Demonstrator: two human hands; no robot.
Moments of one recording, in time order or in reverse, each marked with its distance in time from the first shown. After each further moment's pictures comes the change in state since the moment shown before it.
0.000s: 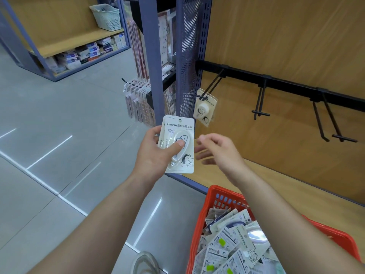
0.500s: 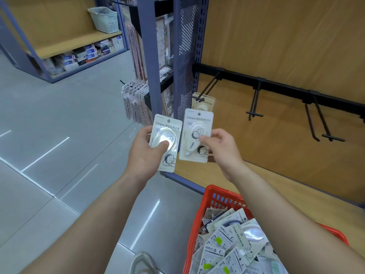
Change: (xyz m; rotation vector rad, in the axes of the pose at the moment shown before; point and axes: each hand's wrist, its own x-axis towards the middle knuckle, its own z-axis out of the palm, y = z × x) left_hand 0.003 -0.002 -0.012 0.056 0.057 0.019; right_hand 0.002 -0.004 -0.003 0.088 0.120 0.013
